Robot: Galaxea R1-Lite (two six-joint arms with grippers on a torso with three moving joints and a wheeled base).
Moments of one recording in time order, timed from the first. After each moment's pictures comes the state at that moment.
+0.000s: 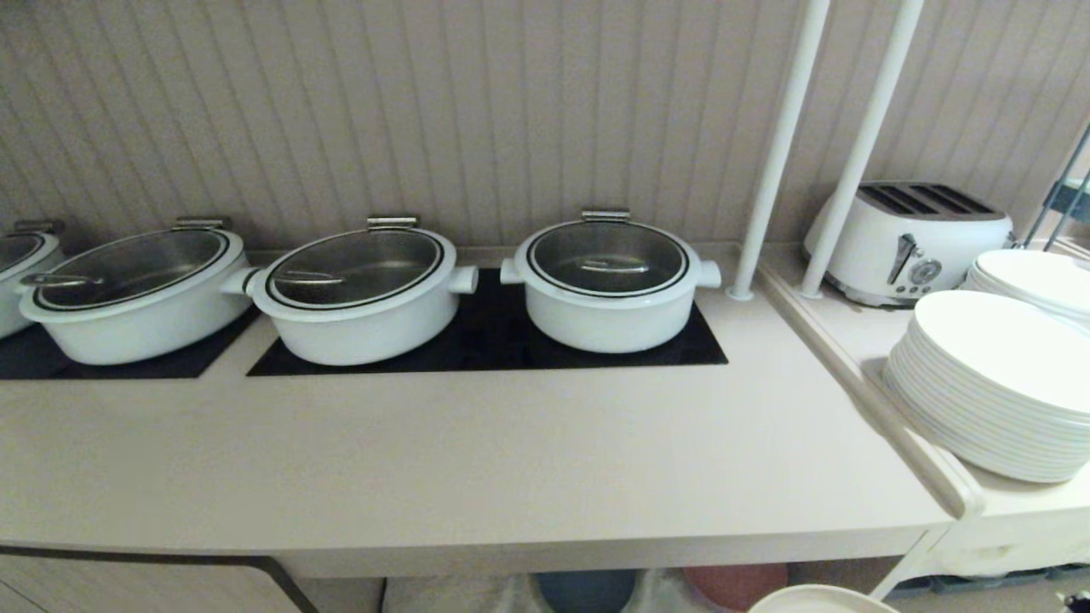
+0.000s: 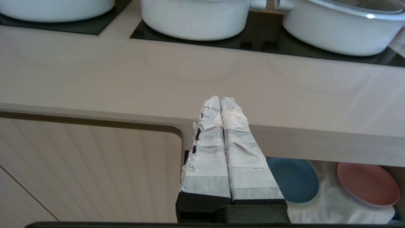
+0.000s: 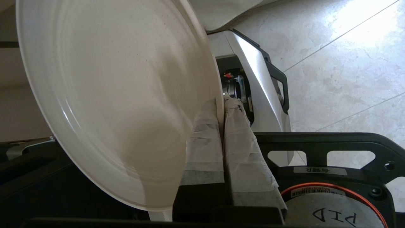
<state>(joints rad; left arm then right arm) 0.00 0.00 0.00 0.00 0.03 -0.12 0.22 1.00 -0.10 0.12 0.16 0.54</state>
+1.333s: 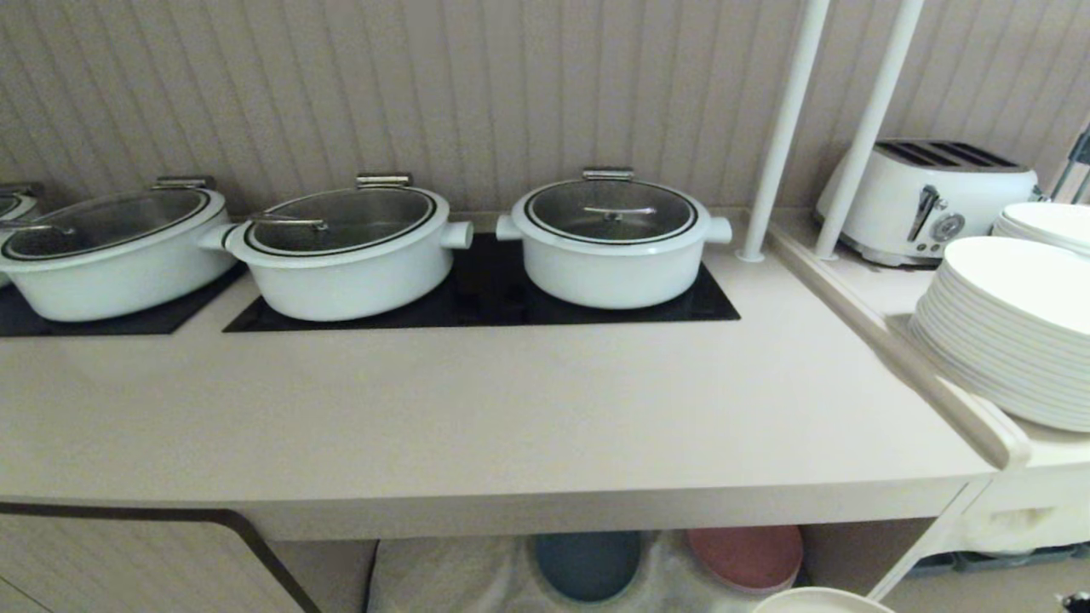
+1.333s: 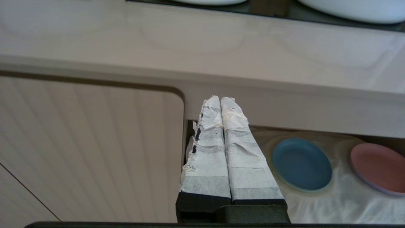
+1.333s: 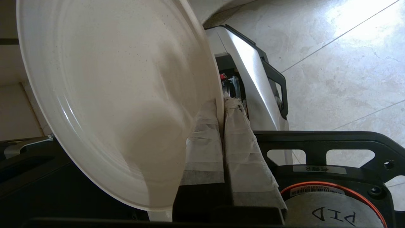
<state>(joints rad) 0.00 0.00 0.00 0.00 0.03 -0.12 0.22 1.01 -0.10 0.12 0.16 0.54</state>
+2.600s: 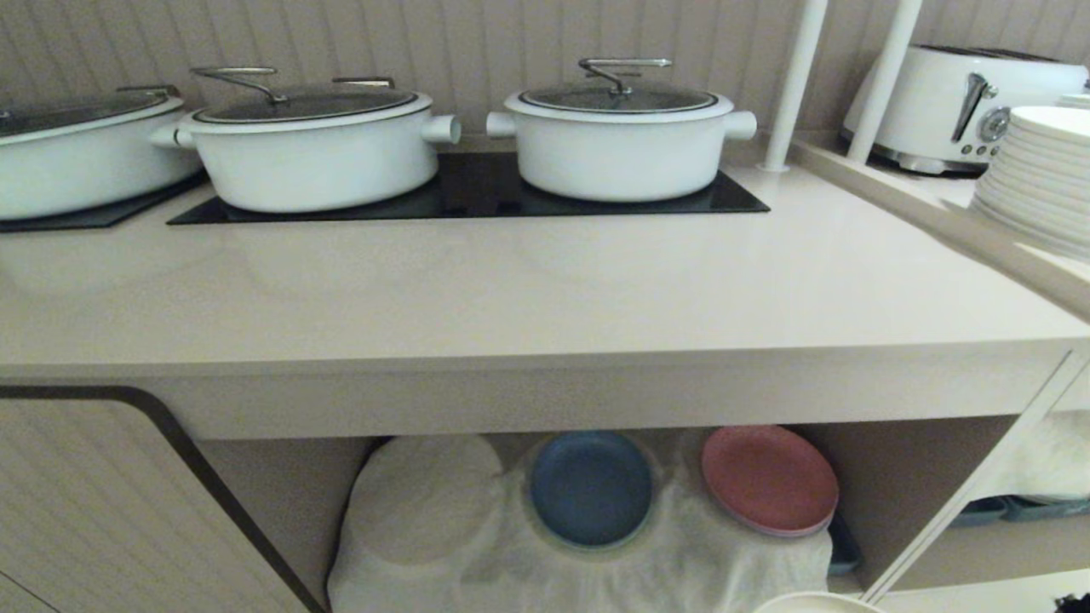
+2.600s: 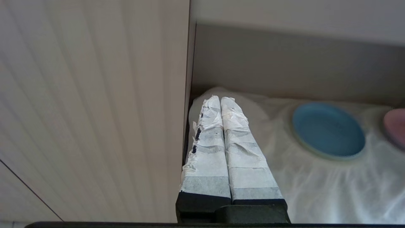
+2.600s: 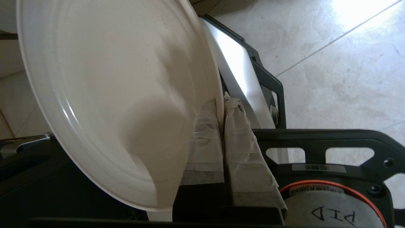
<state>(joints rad) 0.00 0.00 0.00 0.00 0.03 -0.12 0.23 1.03 -0.10 0.12 0.16 0.54</state>
